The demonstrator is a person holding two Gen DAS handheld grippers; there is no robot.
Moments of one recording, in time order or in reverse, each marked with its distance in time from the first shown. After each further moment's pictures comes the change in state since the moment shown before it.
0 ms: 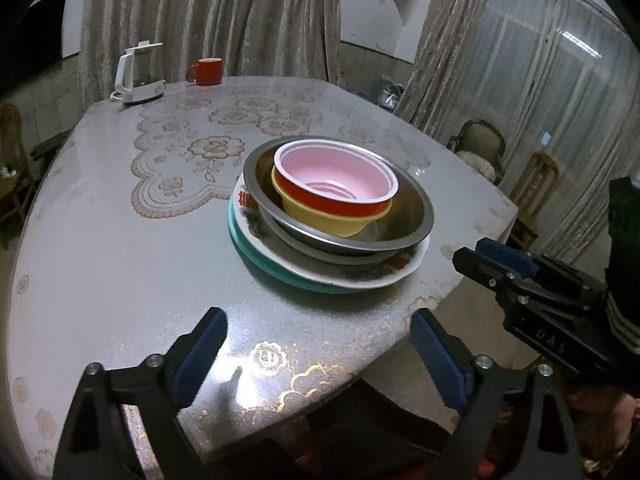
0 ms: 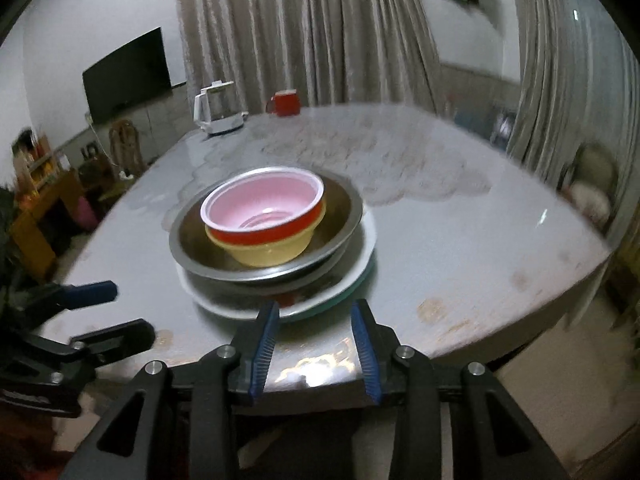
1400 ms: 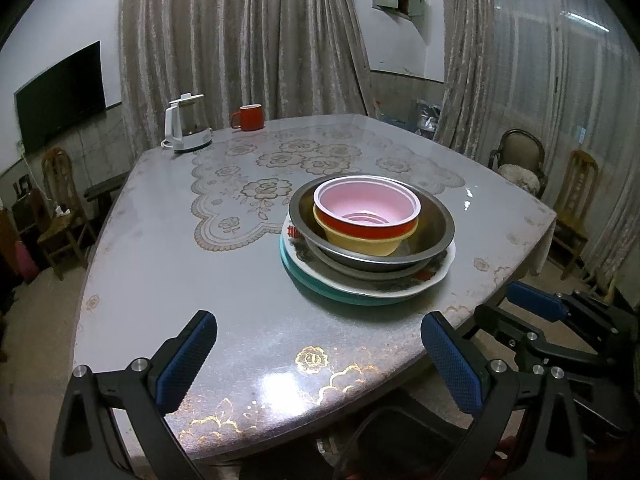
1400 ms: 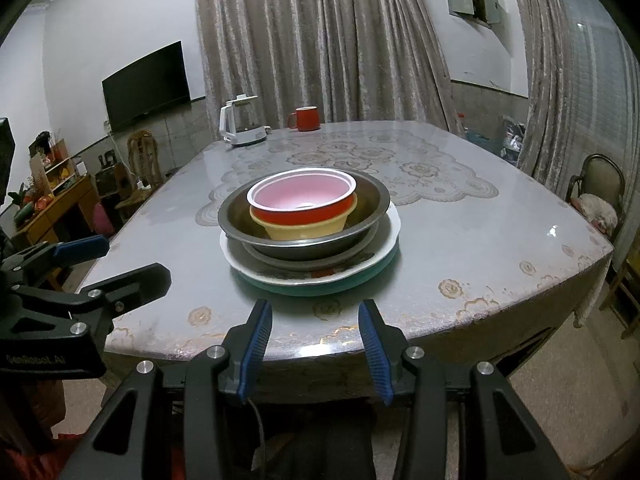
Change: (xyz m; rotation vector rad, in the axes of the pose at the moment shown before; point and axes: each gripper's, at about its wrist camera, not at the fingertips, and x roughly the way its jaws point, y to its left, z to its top) left arm -0.036 -0.022 -0.014 0.069 -0.128 0.237; right arm -0.031 0.019 -0.031 0.006 -0.059 0.064
